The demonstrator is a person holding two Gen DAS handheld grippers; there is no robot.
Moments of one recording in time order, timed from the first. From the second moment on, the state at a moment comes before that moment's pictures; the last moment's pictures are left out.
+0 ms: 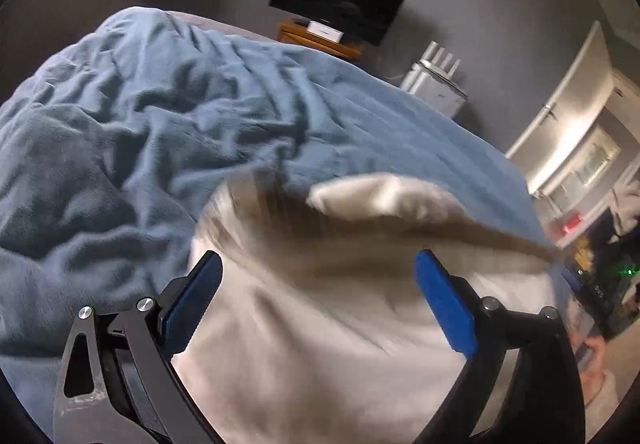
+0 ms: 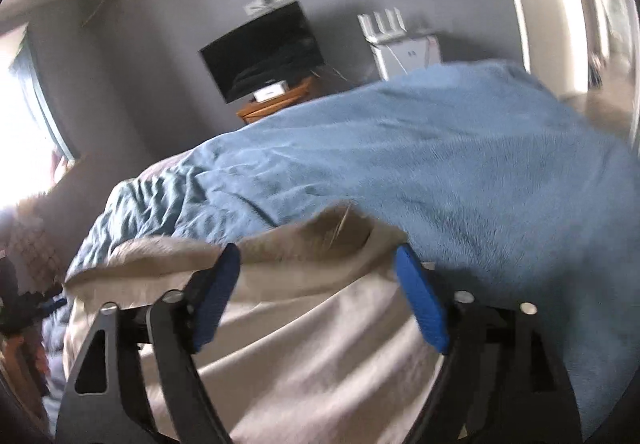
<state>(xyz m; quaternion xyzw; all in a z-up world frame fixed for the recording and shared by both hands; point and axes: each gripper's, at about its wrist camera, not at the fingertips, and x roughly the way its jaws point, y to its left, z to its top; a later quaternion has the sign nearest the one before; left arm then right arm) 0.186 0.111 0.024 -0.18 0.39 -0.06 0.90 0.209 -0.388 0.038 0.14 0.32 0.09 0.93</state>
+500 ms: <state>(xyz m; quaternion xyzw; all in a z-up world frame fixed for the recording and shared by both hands) 0.083 0.013 -0.024 0.00 0.43 -0.10 0.90 0.087 -0.315 -0.018 -0.01 0.44 0.14 0.89</state>
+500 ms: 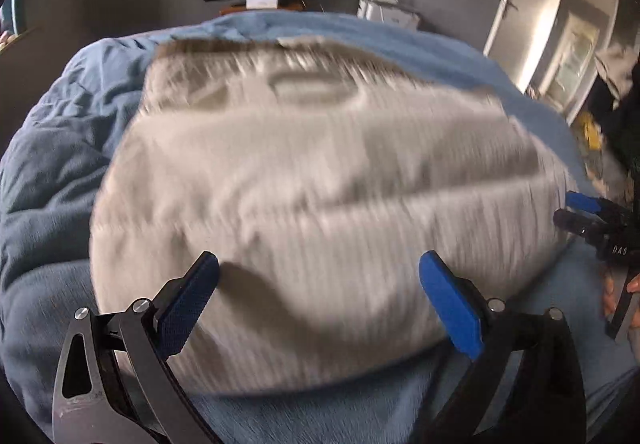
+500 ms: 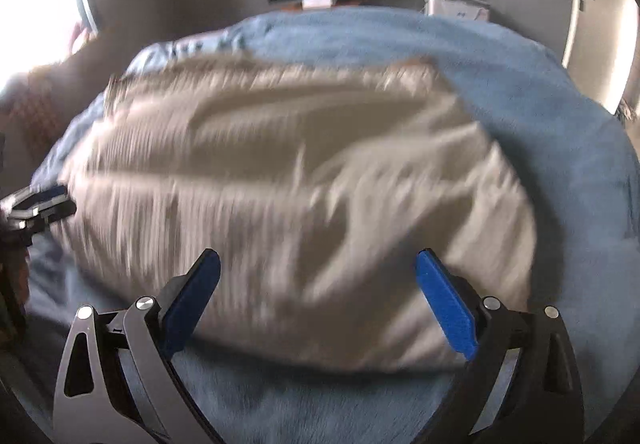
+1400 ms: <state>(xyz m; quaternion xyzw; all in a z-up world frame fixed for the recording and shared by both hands) 0.296 0.018 -0.040 -0.02 0.52 -0.03 0.85 0.305 -0.253 -0.036 0.01 0.52 0.09 0.85</state>
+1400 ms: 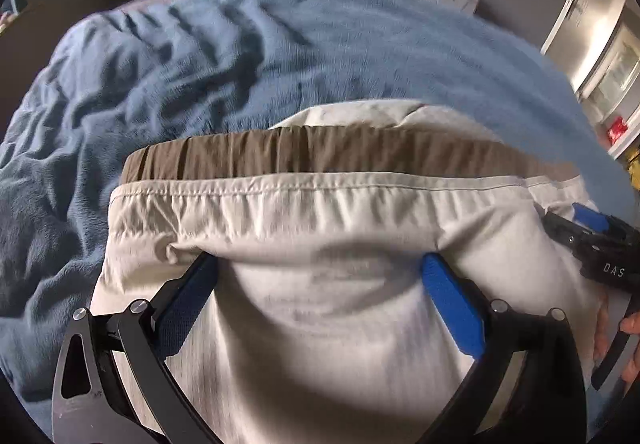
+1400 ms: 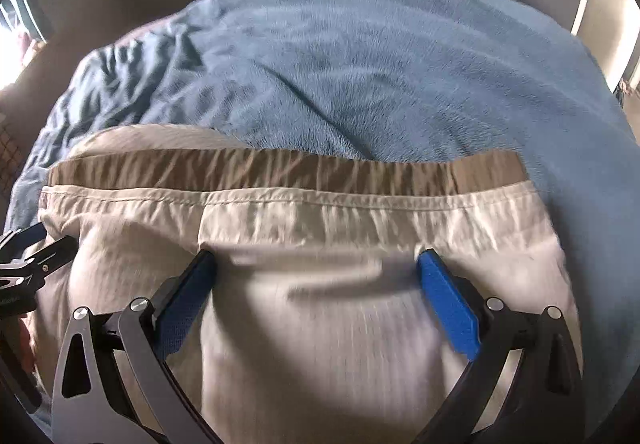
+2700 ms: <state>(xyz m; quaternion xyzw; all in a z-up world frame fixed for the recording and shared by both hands) 0.289 0.007 -0.098 0.03 0.51 -0.03 0.86 0.307 -0.246 -0.097 0.00 0.52 0.09 0.85</state>
